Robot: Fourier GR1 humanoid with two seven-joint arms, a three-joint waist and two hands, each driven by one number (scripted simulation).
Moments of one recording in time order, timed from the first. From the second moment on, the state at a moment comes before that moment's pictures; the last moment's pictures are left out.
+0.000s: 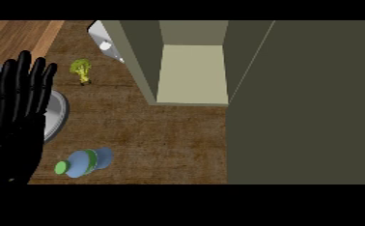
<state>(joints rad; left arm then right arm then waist) -0.02 0.11 -0.01 -2.10 0.03 -0.01 -0.02 0.01 -0.06 0.01 -2.10 -0.02 -0.02 0.02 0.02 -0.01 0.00</state>
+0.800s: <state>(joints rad) 0.59 0.28 -0.08 -2.25 0.49 -0.48 -0.09 0.29 -0.03 0.11 -2.23 -0.23 0.05 0.14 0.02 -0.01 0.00</state>
